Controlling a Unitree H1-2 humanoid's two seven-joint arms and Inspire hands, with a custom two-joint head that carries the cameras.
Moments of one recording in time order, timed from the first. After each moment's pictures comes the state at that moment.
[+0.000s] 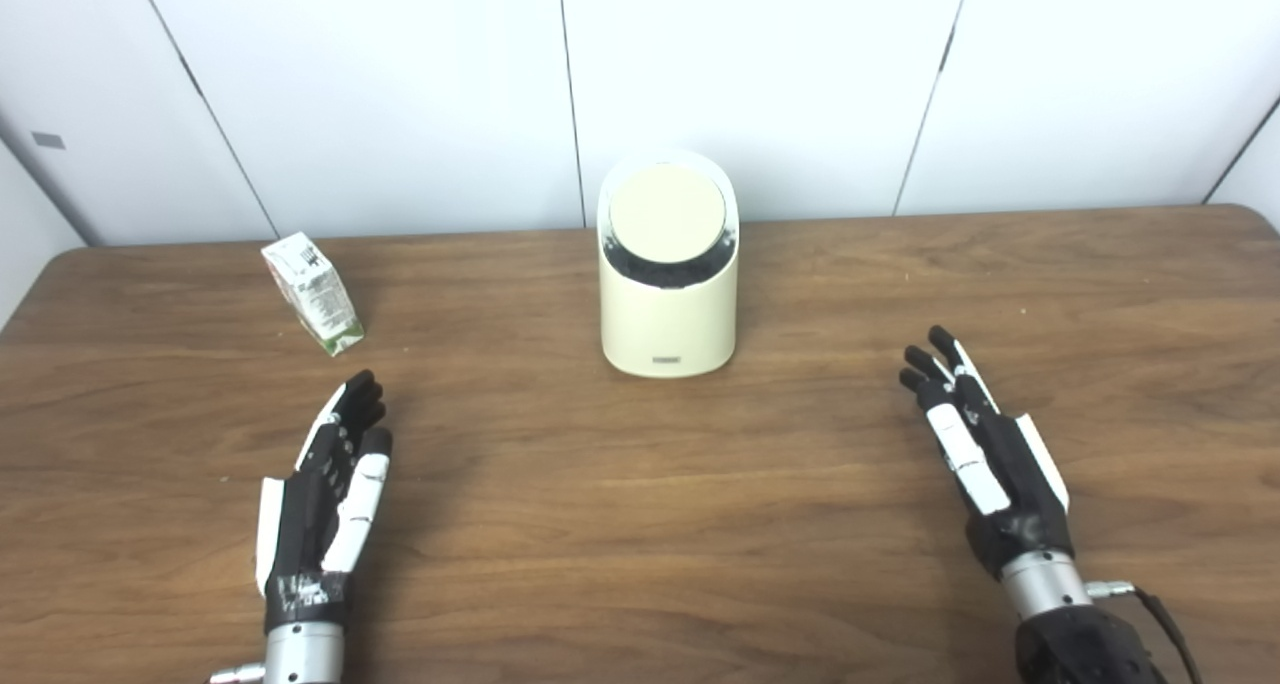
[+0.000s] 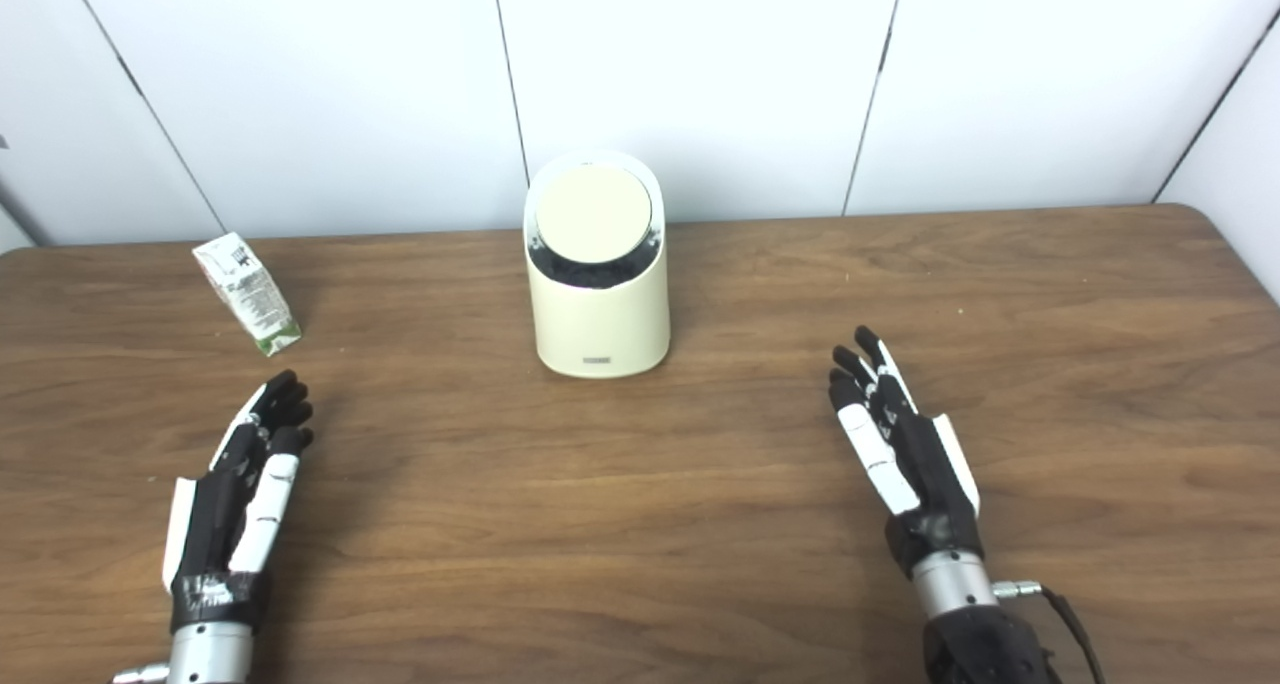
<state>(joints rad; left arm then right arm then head) 0.13 0.05 0.10 -0.15 0.04 -0.14 0.05 0.08 -0.11 -0.07 -0.25 0.04 0.14 0.04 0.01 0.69</state>
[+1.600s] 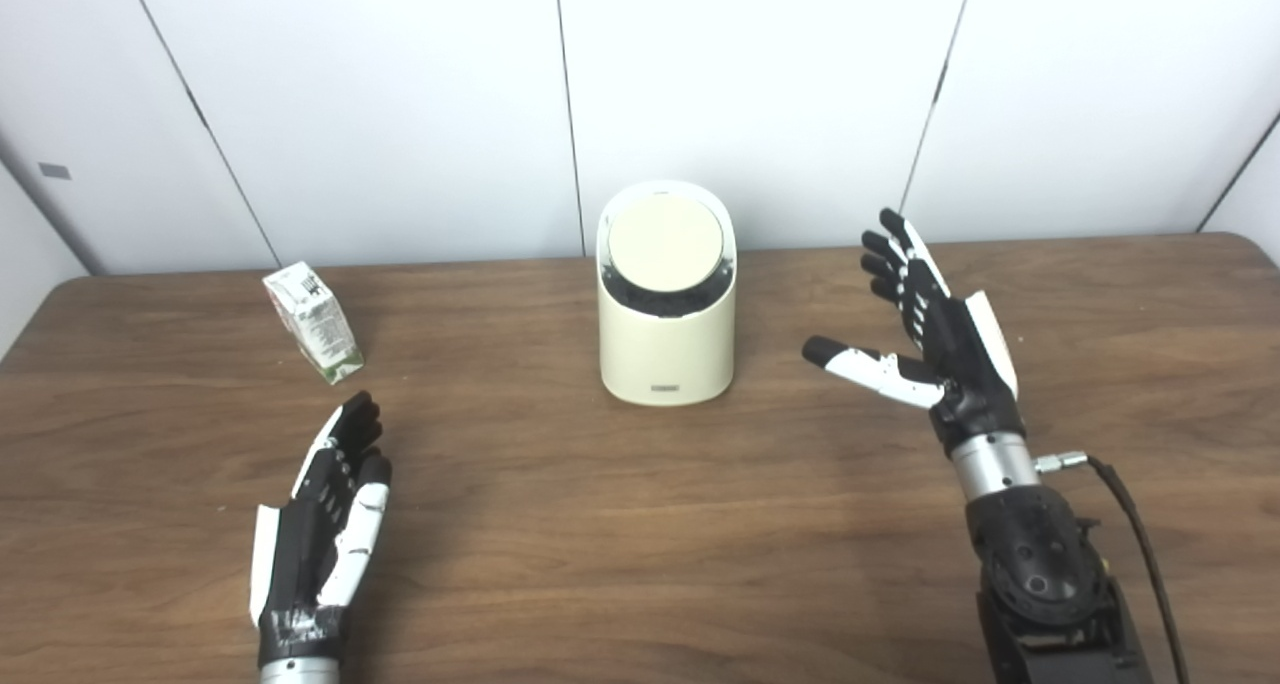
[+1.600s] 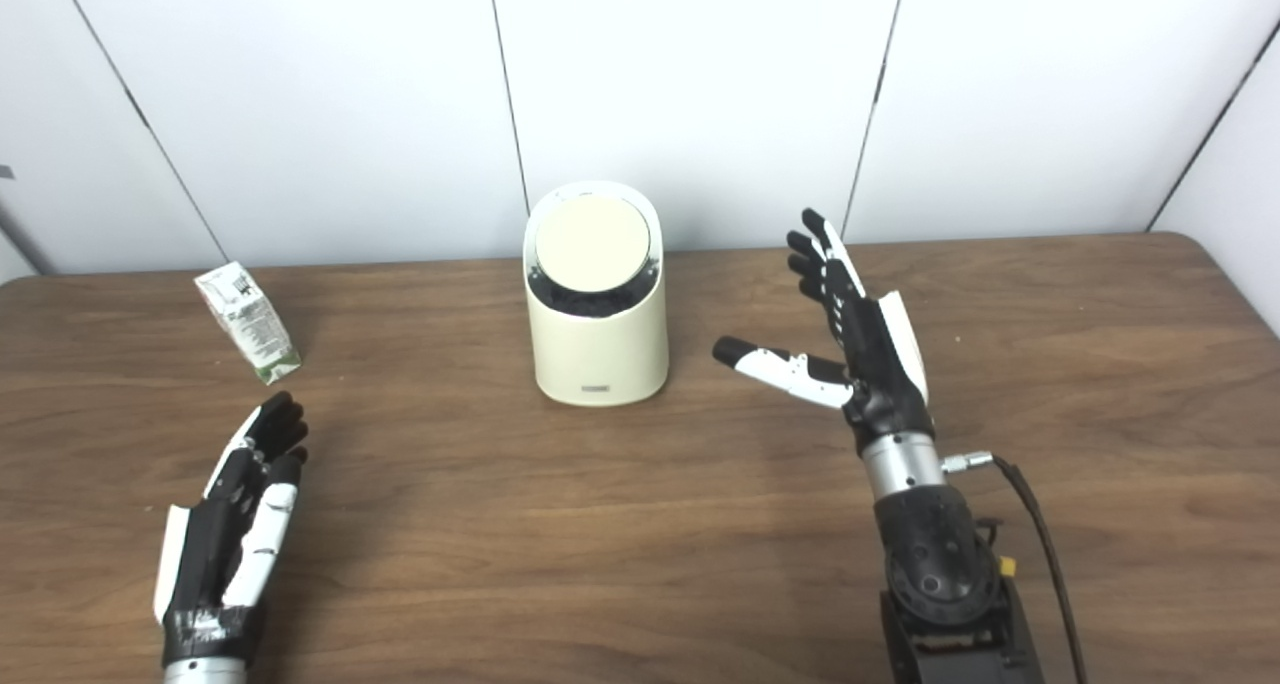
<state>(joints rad) 0.15 0.05 0.10 -0.14 0.04 -0.21 0.03 -0.25 -0.12 0.00 -0.18 -0.21 0.13 -0.01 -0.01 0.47</state>
